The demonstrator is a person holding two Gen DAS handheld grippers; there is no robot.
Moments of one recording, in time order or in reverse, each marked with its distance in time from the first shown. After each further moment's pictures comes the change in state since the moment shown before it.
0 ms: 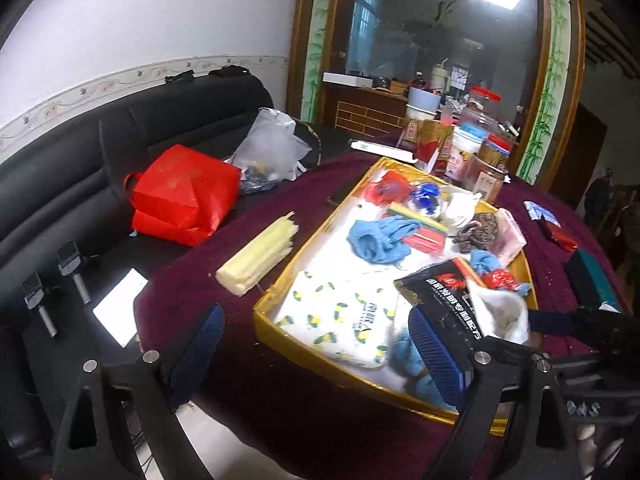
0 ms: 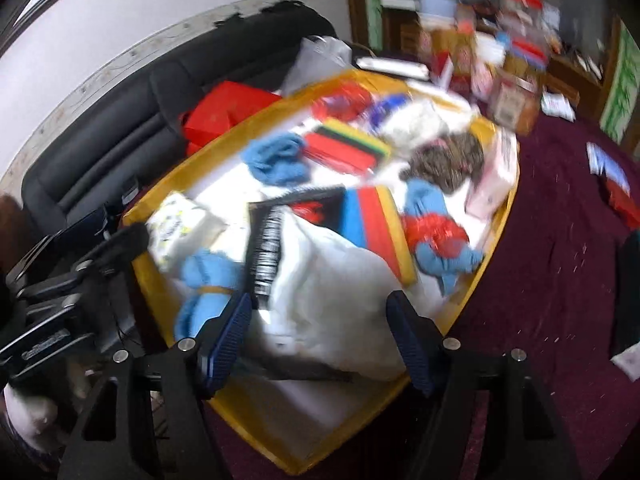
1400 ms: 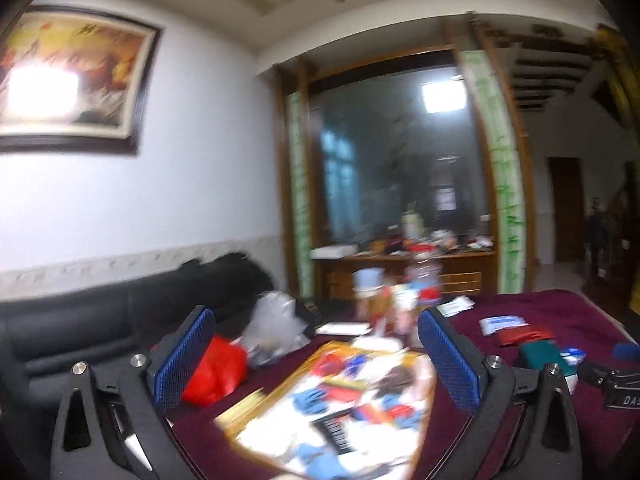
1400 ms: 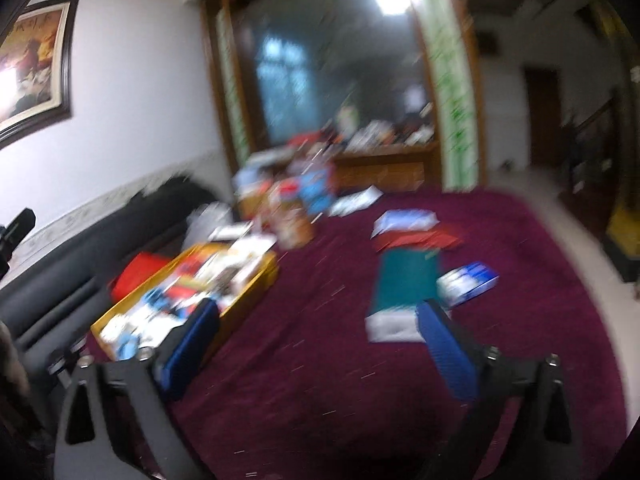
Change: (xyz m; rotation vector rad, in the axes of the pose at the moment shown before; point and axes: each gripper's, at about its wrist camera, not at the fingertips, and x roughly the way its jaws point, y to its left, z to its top) left arm -0.187 -0.139 0.002 0.188 -0.648 0.037; right arm -0.229 -0.130 -0.138 0.265 -0.652 -0.337
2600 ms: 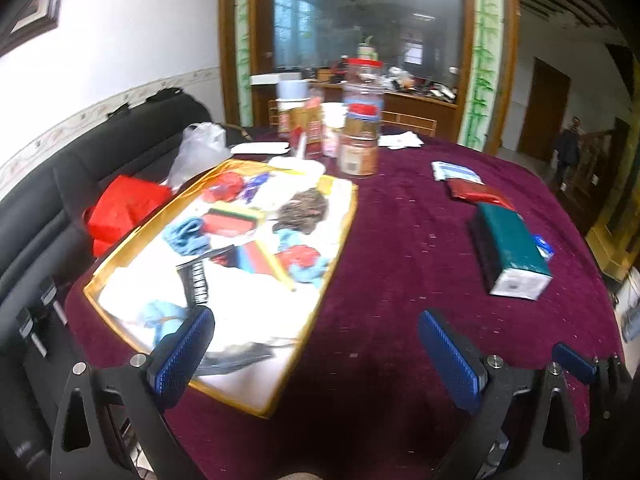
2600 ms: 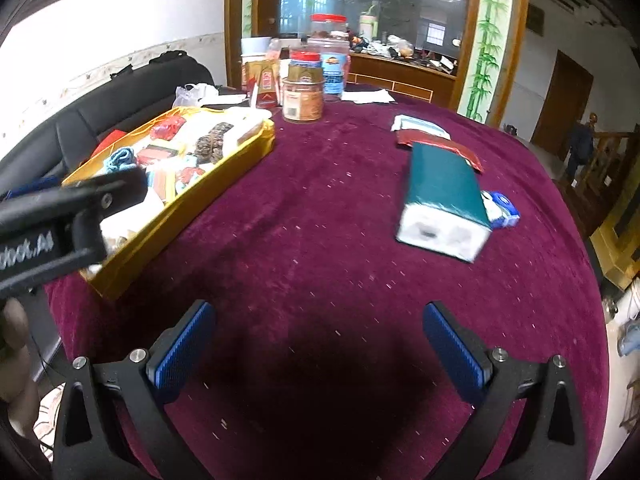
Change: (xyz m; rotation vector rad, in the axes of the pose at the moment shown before) left arm 0.091 -0.069 -0.079 -0.060 0.666 -0.138; right arm 0.085 0.056 -0.058 -0.216 0.428 -0.062
